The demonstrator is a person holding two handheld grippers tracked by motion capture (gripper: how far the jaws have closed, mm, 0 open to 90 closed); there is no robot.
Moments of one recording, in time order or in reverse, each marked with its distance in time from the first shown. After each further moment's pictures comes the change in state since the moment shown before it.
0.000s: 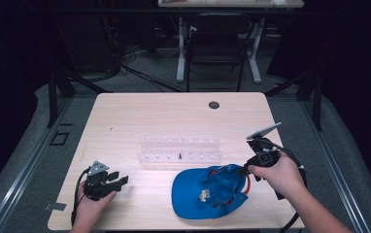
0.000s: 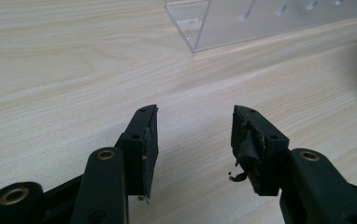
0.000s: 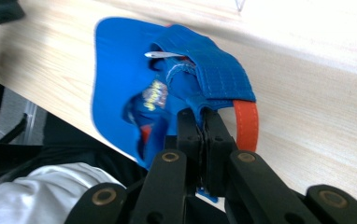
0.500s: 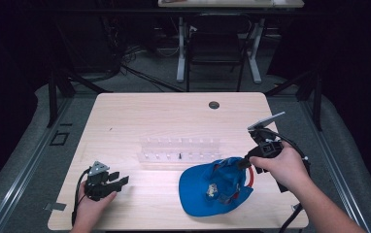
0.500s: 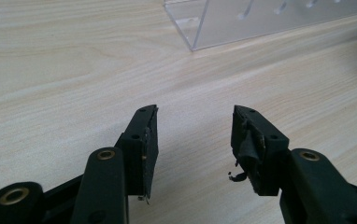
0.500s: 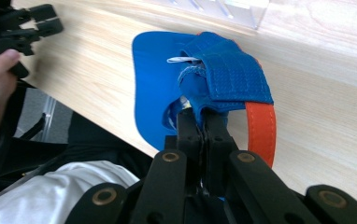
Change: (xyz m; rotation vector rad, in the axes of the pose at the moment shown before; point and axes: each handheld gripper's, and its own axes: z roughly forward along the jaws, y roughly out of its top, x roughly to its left) left arm -0.001 0.000 0.001 0.001 0.003 0.002; right arm 0.013 0.012 -0.029 0.006 0.051 -0.023
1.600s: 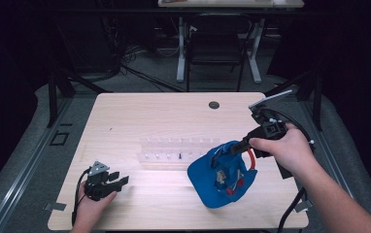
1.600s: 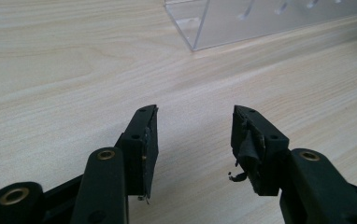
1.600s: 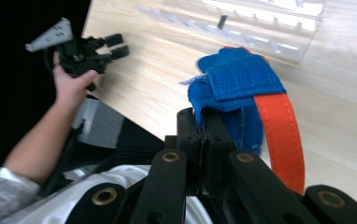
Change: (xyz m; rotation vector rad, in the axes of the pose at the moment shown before) left arm 0.000 0.000 0.000 -0.001 0.004 -0.001; right arm 0.039 0.019 -0.053 -0.046 0.123 -0.009
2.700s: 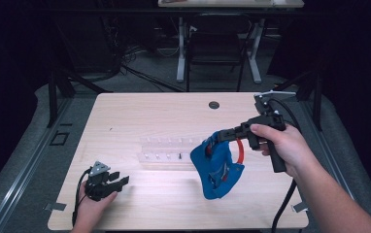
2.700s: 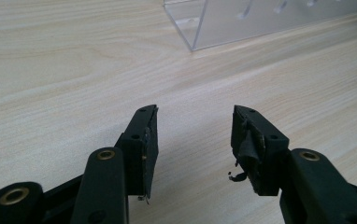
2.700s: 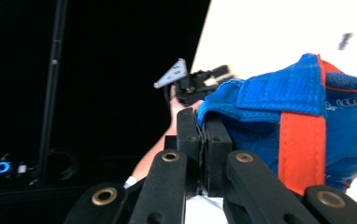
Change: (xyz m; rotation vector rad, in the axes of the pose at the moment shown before) left arm -0.001 0.000 0.001 -0.001 0.005 0.010; right arm -0.004 0.010 -0.002 -0.110 0.472 0.116
